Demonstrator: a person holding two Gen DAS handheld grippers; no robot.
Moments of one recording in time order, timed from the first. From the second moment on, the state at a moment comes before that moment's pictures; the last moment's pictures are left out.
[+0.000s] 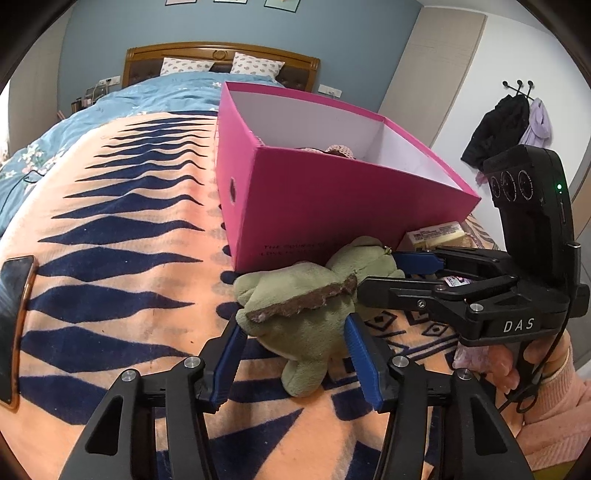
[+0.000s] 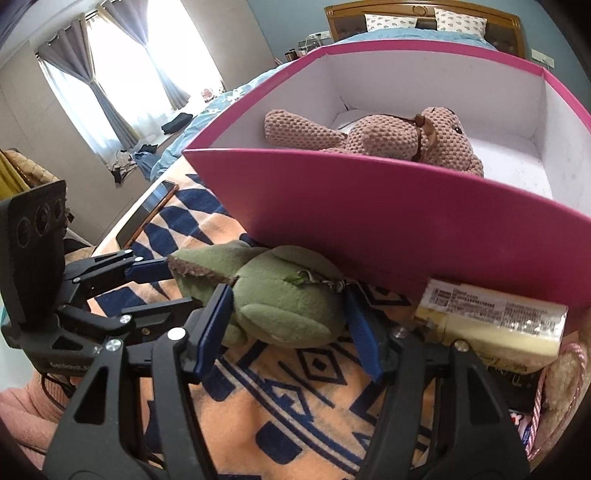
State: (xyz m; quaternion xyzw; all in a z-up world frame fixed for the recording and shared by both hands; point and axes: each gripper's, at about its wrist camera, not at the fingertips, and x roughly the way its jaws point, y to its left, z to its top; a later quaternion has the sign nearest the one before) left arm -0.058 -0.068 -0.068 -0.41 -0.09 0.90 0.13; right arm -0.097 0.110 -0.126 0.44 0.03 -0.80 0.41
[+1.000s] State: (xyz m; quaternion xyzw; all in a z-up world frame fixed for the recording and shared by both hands) left arm -0.034 -0.041 0.015 -0.33 -0.05 0.93 0.17; right arm -0.048 0.145 -0.043 0.34 0.05 -0.83 0.44
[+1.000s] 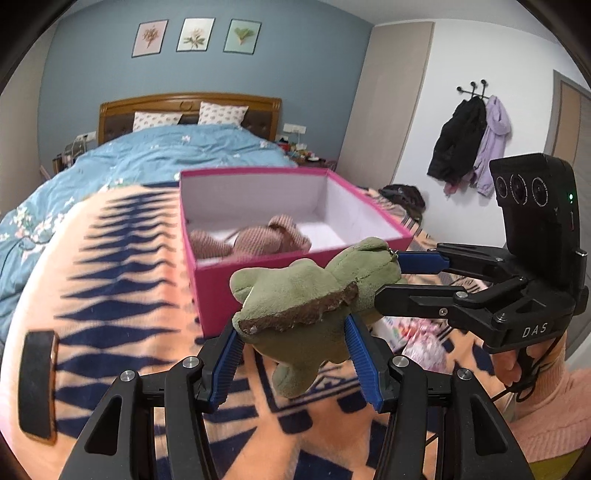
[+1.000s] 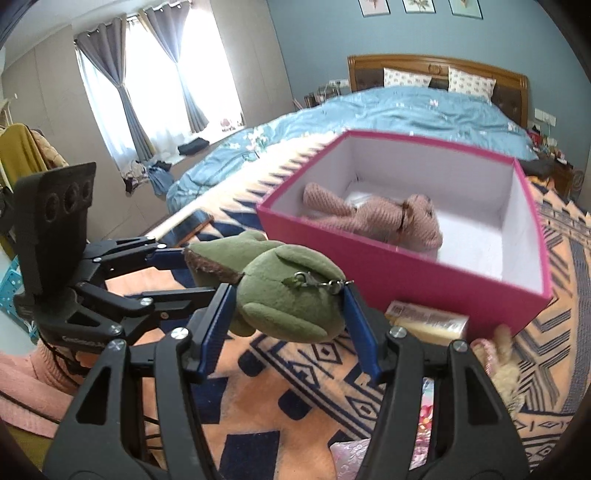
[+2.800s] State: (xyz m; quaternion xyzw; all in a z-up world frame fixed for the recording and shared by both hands) left arm -0.271 -0.068 0.003 -0.42 -0.05 0.90 0.08; right arm -0.273 0.086 -0.054 0.44 0.04 -0.82 0.37
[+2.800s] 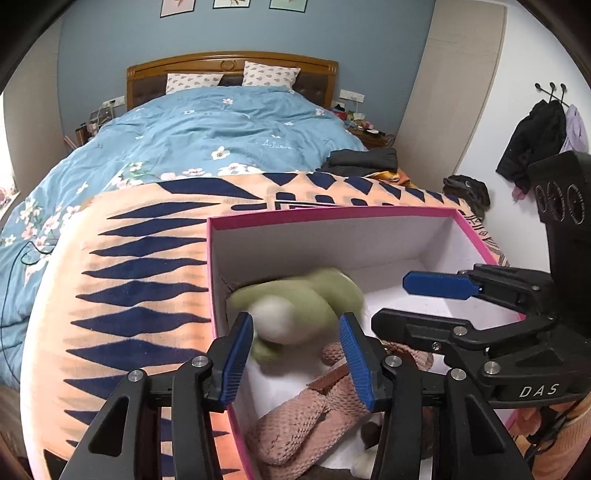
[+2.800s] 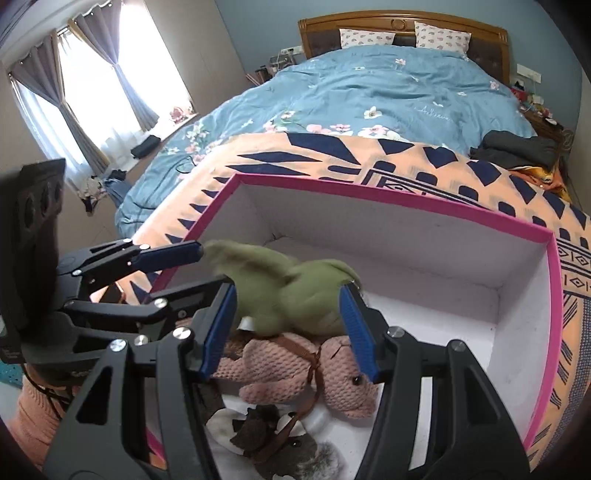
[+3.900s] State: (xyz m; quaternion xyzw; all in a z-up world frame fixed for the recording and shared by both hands) left arm -0.117 -0.033 0.051 -0.27 -0.02 0.95 0.15; right arm -0.154 0.150 -0.015 0.35 0.00 -0.83 0.43
